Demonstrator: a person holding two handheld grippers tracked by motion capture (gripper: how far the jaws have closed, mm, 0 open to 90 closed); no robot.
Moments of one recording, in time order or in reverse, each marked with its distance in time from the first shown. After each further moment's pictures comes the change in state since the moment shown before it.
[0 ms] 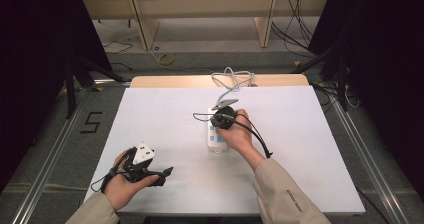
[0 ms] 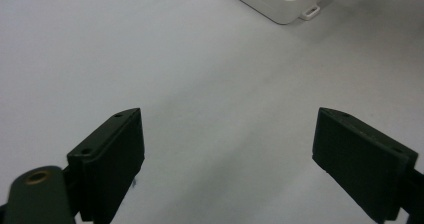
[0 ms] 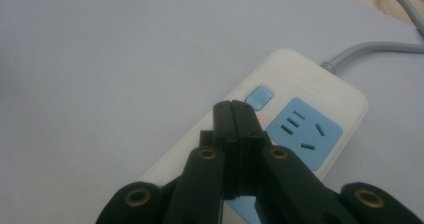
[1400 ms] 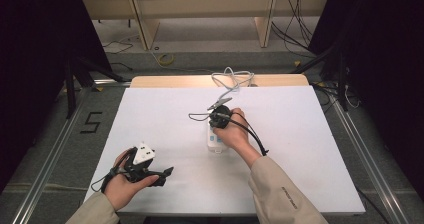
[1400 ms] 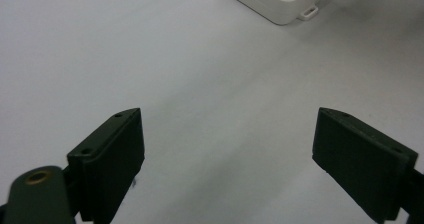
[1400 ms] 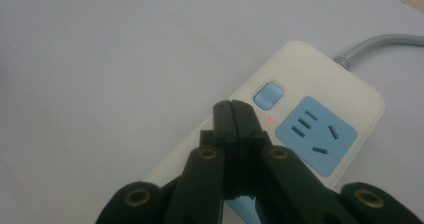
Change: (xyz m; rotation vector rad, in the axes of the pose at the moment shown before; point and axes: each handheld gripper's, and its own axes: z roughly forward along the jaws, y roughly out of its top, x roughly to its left) left arm 0.000 0.000 0.000 -0.001 -0.002 0.001; right arm 0.004 0.008 0.008 0.078 -0.006 -0.026
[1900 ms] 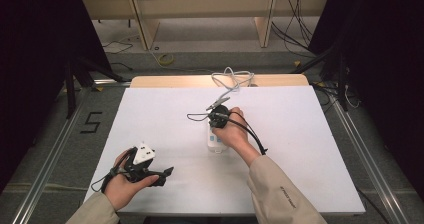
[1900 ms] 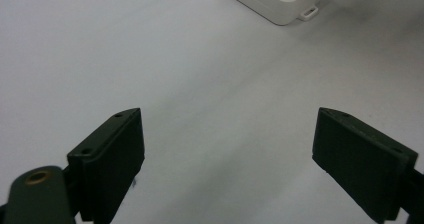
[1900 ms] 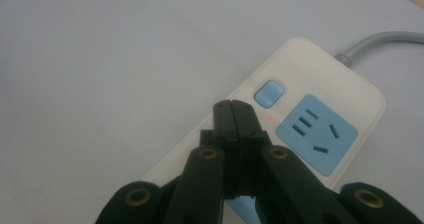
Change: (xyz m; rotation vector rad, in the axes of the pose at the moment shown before) left arm -0.001 0.000 0.000 0.000 -0.001 -0.003; right arm 0.002 0.003 0.002 0.027 -0.013 -0.015
